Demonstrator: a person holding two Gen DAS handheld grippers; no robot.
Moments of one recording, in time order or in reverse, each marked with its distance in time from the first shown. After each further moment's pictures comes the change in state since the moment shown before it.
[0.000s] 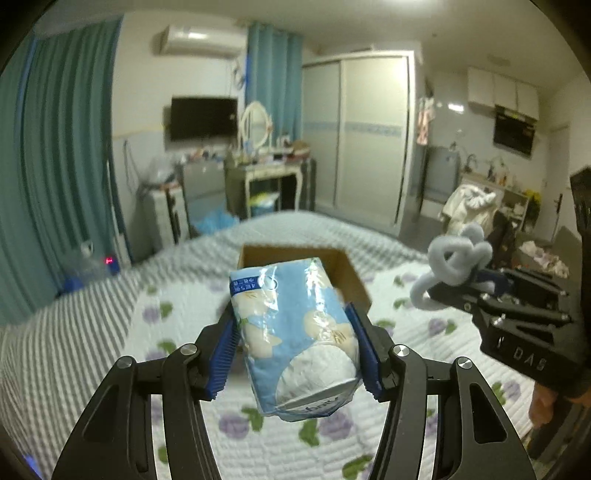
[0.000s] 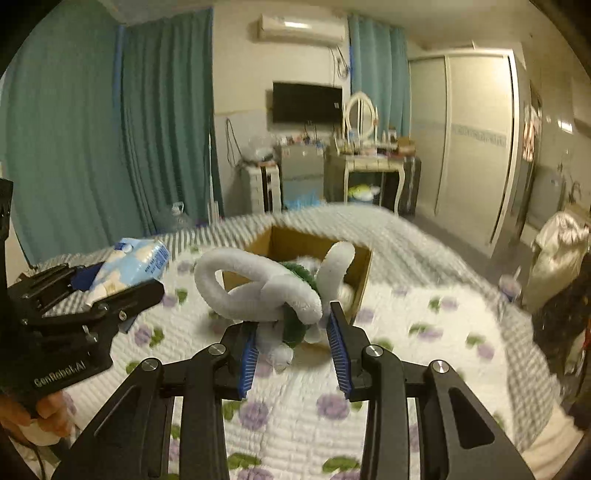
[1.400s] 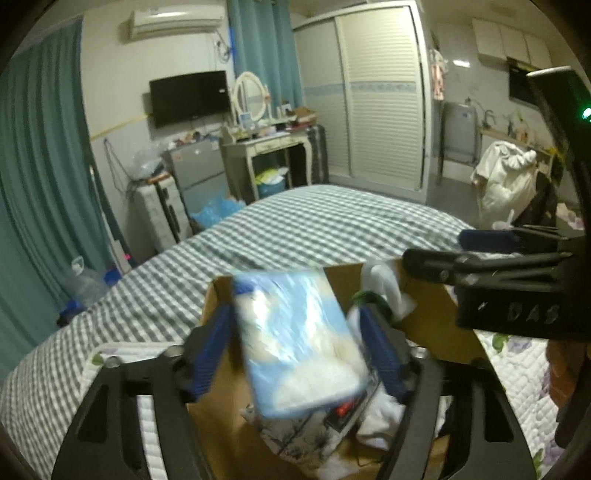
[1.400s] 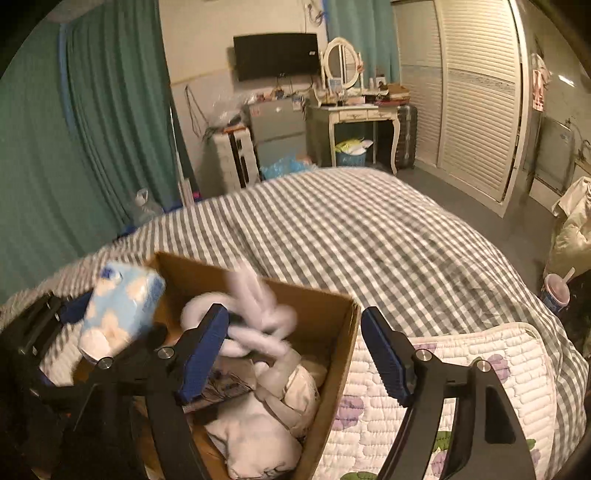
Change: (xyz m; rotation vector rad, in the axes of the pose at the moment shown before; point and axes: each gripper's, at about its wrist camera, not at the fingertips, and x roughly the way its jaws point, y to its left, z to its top) left arm 0.249 0.011 0.034 0.102 0.118 0.094; right arm 0.280 -0.112 0.072 0.128 0.185 0.001
